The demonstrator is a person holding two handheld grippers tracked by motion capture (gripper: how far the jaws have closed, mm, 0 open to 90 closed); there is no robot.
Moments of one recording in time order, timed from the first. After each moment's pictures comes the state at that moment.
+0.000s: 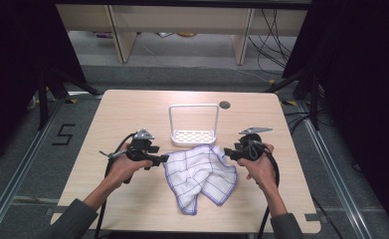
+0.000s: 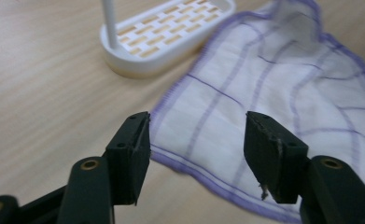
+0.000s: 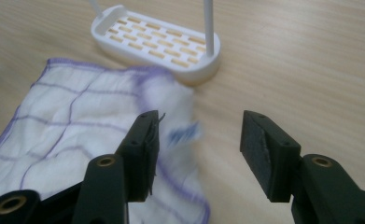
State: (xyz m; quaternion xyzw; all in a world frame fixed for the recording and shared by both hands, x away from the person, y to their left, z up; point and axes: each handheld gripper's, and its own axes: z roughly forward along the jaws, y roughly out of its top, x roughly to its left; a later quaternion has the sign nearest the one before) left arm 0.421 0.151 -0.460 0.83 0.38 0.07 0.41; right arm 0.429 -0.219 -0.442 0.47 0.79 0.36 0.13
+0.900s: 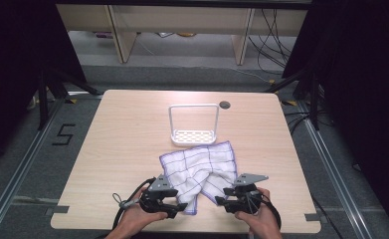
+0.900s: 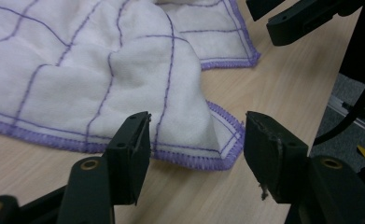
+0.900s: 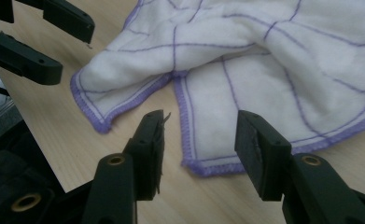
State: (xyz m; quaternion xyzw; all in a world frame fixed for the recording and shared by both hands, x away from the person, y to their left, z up) left arm 0.312 0.088 -0.496 0.85 0.32 0.03 0.42; right arm 0.311 -0.196 -0.482 0.40 0.83 0.37 0.06
